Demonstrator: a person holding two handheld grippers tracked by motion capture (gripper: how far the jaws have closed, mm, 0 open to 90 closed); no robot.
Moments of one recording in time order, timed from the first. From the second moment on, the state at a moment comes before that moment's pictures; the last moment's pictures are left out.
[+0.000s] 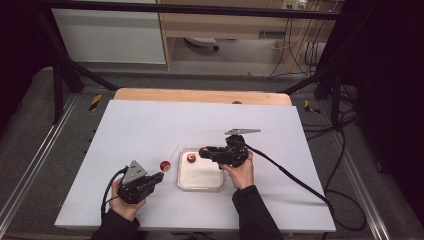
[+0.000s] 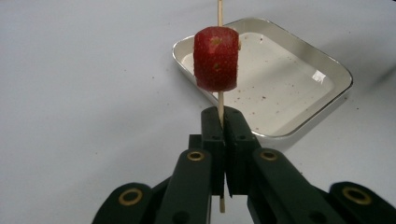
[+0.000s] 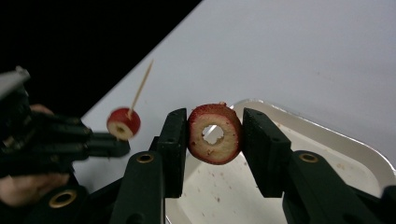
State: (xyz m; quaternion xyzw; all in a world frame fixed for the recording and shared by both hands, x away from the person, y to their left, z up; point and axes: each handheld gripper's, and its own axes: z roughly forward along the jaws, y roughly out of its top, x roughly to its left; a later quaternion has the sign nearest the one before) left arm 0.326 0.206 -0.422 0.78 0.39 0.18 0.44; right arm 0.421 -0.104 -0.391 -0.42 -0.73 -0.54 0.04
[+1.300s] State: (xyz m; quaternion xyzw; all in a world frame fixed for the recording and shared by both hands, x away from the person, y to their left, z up) left arm 0.323 0.131 -0.400 0.75 0.42 0.16 0.49; right arm 0.416 -0.106 -0.385 -0.43 -0.52 -0.74 -0.03
